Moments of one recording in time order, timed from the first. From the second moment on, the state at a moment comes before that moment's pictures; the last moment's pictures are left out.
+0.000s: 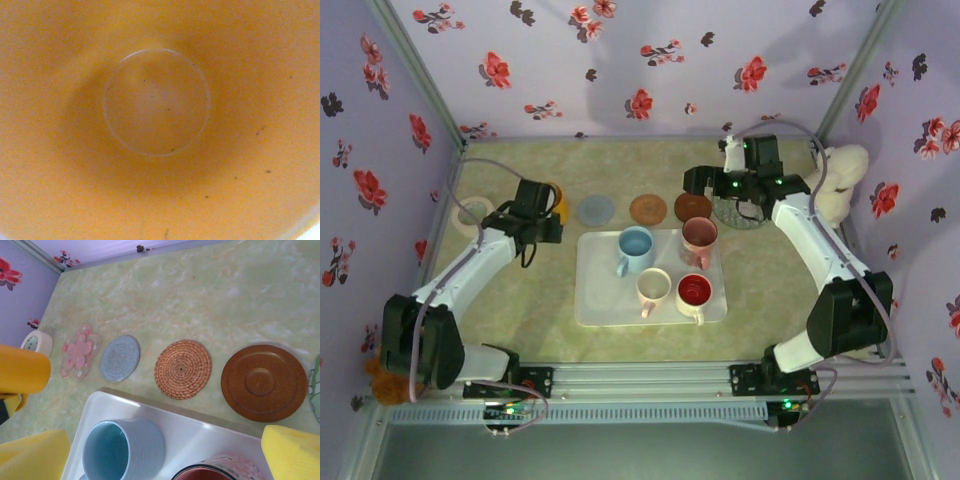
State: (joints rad) left arm -0.34 1.36 1.00 -0.59 -0.15 -0.18; right arm 0.25 1.50 1.32 -0.54 -0.45 0.28
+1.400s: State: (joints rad) left arm -0.16 1.76 1.12 -0.36 -0.14 0.01; right arm 0.34 1.63 1.42 -0.64 -0.38 0.27
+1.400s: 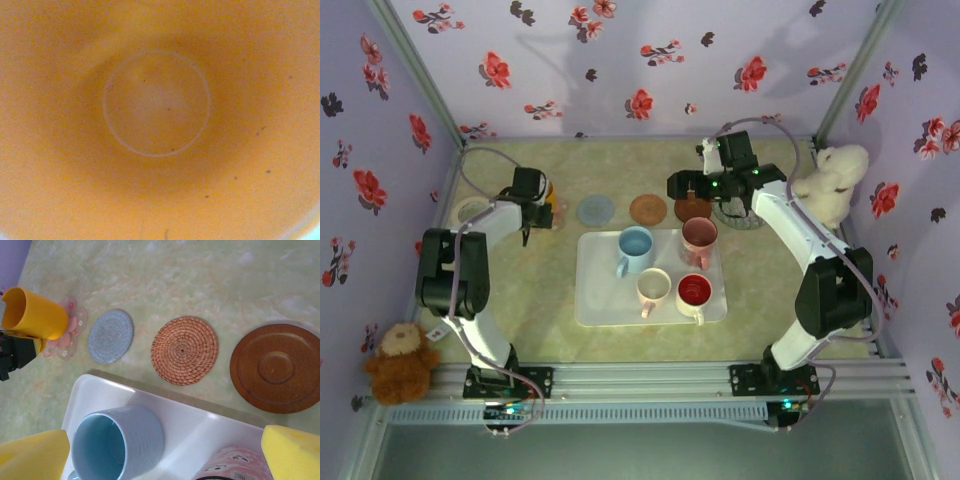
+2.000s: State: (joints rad) left arm -0.16 1.80 1.15 -0.35 -0.14 0.01; right arm 0.35 1.63 1.43 -0.67 -0.36 0.26
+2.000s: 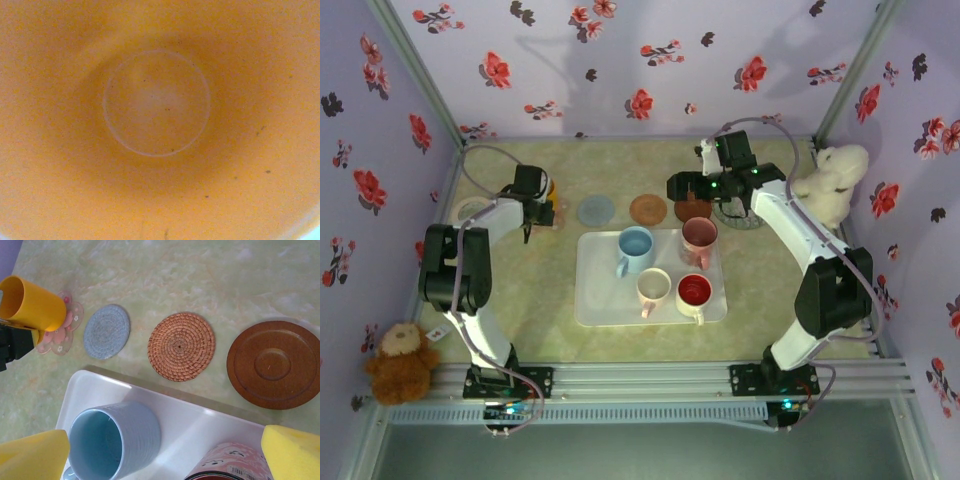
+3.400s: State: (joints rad) left arm -0.16 1.77 1.10 -0.33 -0.20 0.02; right arm 0.36 1.63 1.43 -0.69 -0.33 0.23
